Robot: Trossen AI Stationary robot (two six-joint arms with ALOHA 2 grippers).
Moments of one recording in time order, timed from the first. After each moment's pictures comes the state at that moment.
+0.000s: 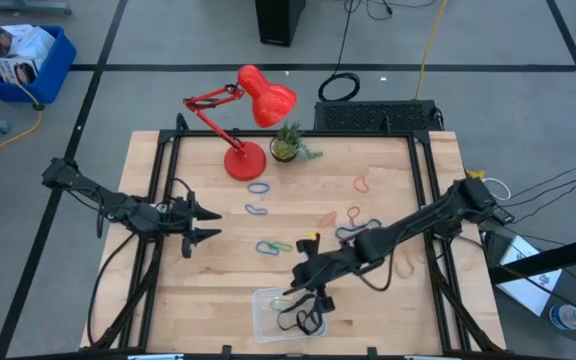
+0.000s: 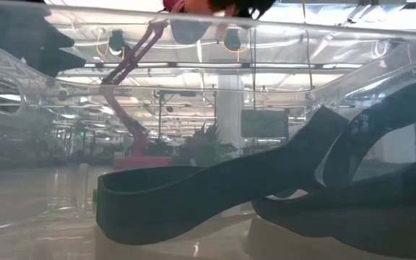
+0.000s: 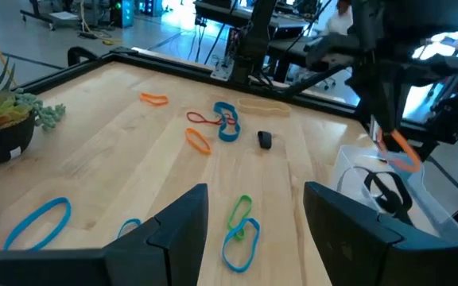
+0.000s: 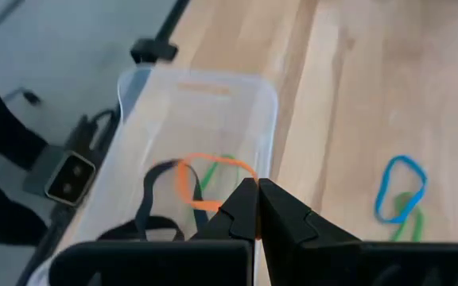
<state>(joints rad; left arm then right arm) -0.47 0.39 0.20 -0.02 -0.48 -0.34 0.41 1.77 1.34 -0.32 0.05 0.12</state>
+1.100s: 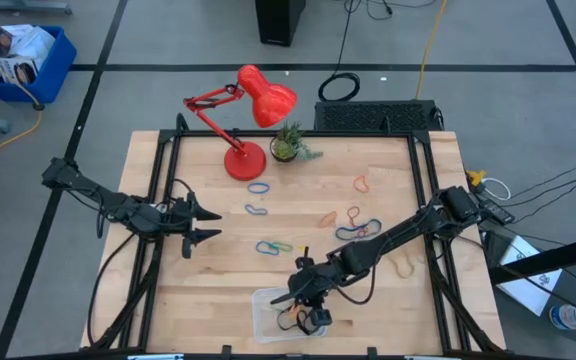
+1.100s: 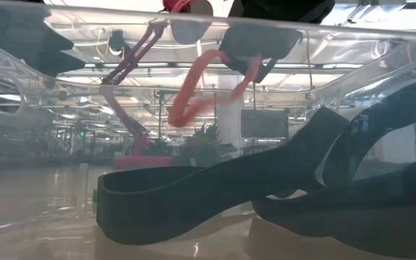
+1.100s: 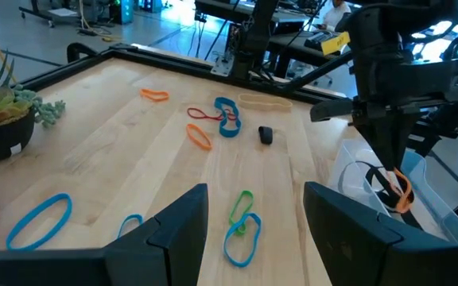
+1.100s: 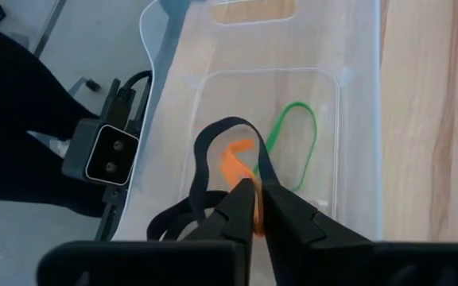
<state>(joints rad) -0.47 0.39 0.20 -0.03 -0.48 -0.34 0.43 1.91 1.34 -0.28 -0.14 0.33</state>
